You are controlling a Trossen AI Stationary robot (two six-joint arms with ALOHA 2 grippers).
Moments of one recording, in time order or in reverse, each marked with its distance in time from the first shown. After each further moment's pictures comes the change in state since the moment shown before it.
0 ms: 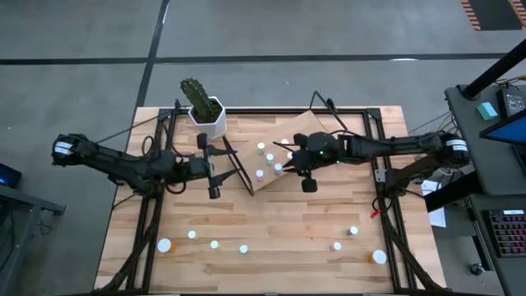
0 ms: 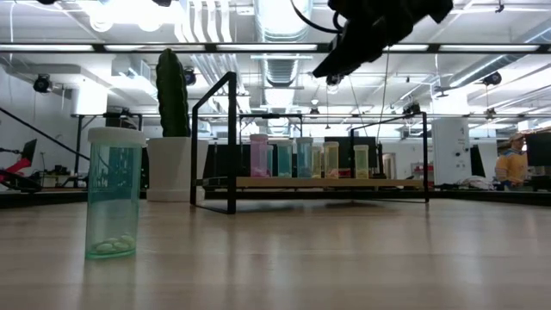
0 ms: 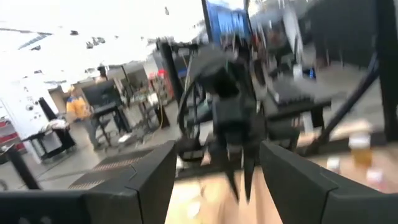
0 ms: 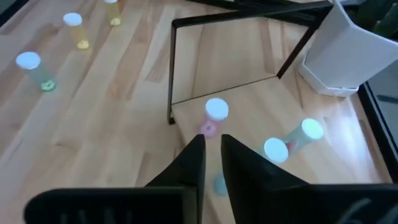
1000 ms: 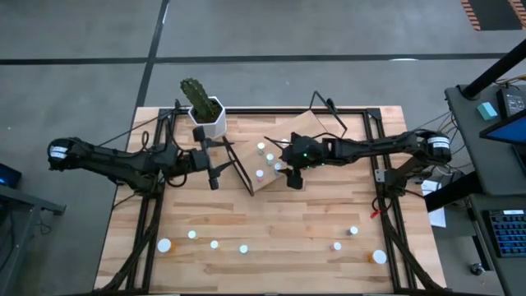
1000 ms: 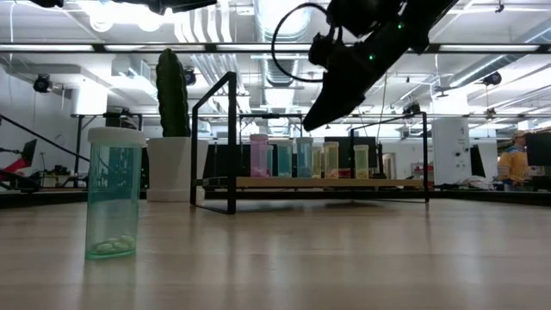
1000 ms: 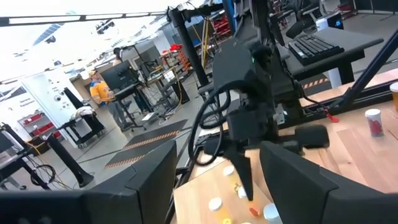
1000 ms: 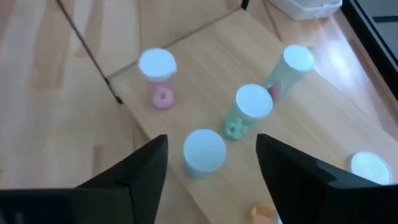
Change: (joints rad) left arm 0.093 -0.059 -0.005 -0.144 0.001 0.086; right arm -0.041 0.185 -0.011 0.074 0.134 0.192
